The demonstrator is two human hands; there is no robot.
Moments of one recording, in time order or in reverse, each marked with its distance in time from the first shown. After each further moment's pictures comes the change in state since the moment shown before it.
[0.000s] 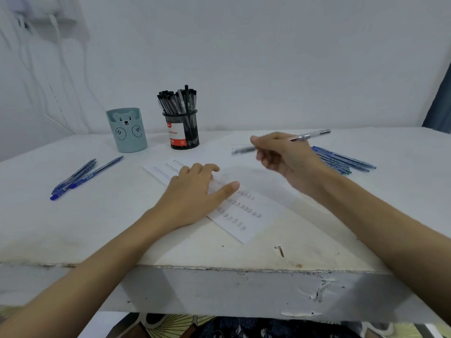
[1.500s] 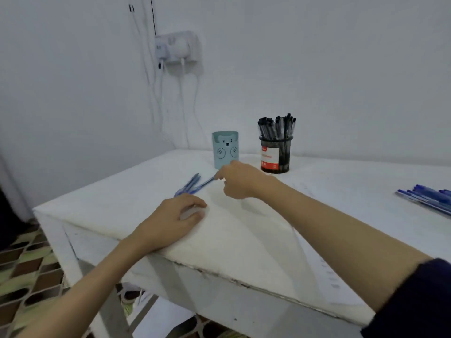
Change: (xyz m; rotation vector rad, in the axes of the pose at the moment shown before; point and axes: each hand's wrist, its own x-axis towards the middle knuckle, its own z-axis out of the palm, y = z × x) left_hand -0.091 -0.162 -0.070 -0.136 0.199 -0.186; right_hand 0.058 0.016 0.224 -1.421 -0.606 -0.536
